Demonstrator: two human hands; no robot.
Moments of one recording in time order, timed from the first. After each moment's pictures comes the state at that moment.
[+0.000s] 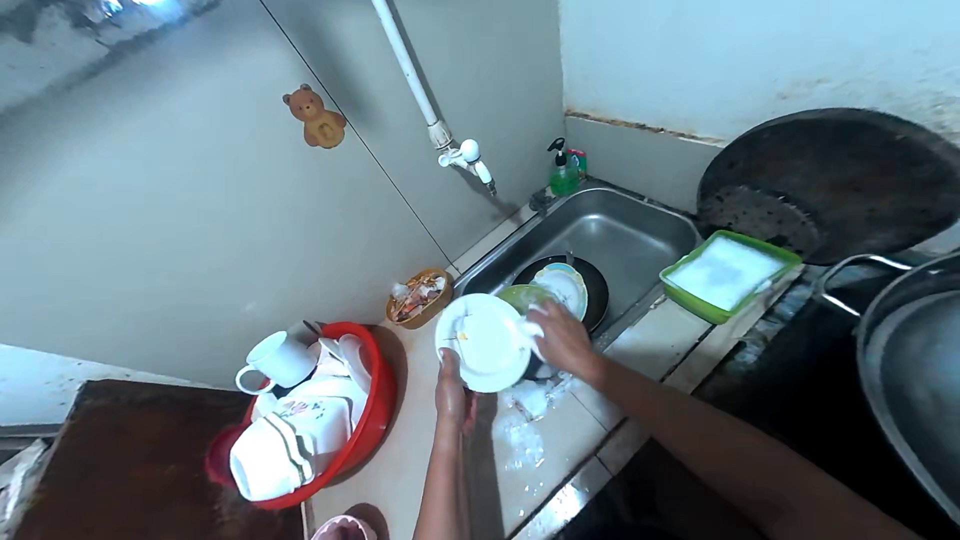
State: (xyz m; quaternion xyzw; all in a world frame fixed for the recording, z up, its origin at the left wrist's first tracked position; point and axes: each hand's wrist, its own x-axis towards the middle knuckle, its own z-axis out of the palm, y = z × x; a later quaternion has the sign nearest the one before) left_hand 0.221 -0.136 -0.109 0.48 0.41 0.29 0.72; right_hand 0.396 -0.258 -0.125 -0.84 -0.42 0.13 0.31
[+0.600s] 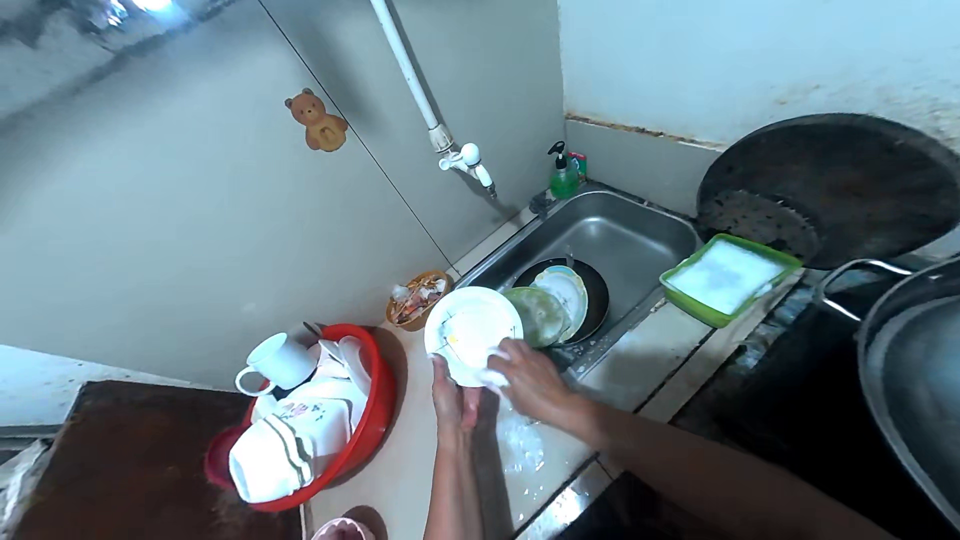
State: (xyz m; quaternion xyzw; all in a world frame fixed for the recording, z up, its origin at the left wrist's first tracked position) left_hand 0.225 -0.135 -0.110 0.35 0.31 0.37 0.80; right_hand 0.326 -0.257 -0.091 -0.78 -0.53 0.16 0.30
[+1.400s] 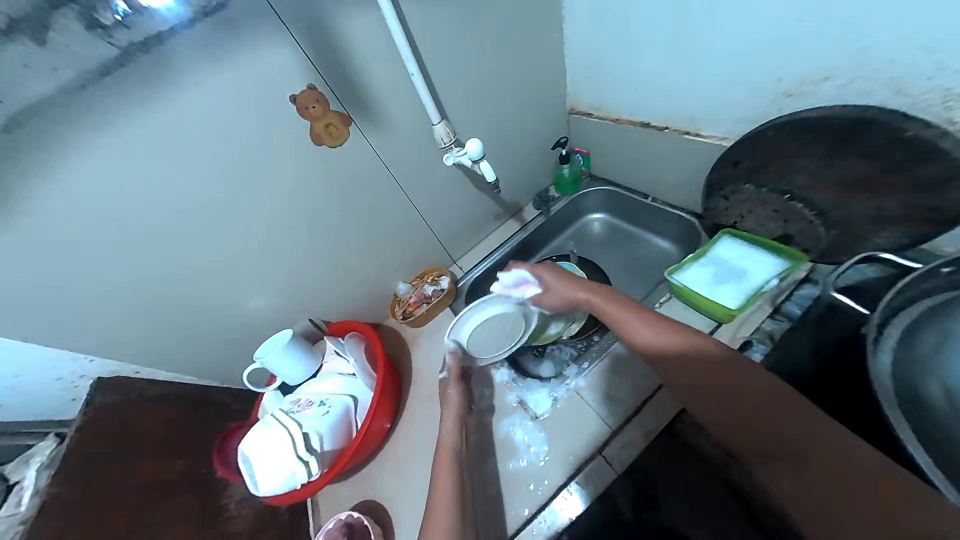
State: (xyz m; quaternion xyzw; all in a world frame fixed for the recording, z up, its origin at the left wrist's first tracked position) left_hand 0.215 -0.123 -0.122 0.57 0.38 0.30 0.66; right_hand 0.459 -0.236 -0.039 -0.68 -0.59 0.21 0.39
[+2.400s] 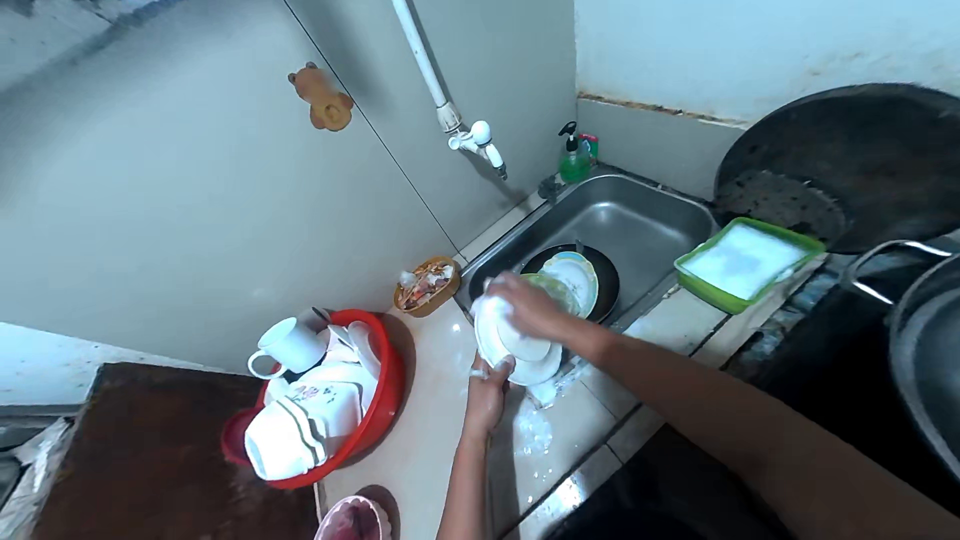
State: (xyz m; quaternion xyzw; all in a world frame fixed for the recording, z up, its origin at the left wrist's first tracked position) left_hand 0.209 -0.165 -0.112 0.60 0.32 0.21 0.70; right_hand 0.393 -0.210 -0.071 -0.74 -0.56 0.15 0.35
